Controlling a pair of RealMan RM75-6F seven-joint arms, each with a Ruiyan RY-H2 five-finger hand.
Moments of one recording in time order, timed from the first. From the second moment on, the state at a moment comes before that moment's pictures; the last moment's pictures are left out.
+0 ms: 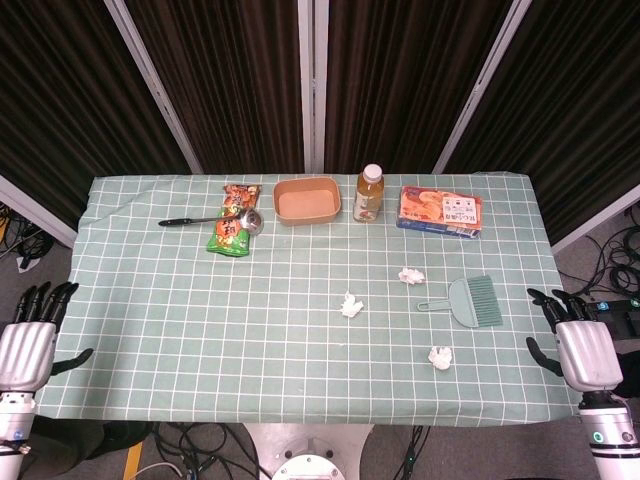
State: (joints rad) left arm -0.09 -1.19 -0.05 -1.56 1.48 1.49 0.08; right arm 0.12 -1.11 0.07 -1.64 -1.51 1.44 -0.07
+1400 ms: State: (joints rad) left arm -0.08 -1.19 -0.04 -1.55 1.48 1.50 0.06; right arm 0.54 -1.57 0.13 -1.10 -1.43 0.93 -0.06
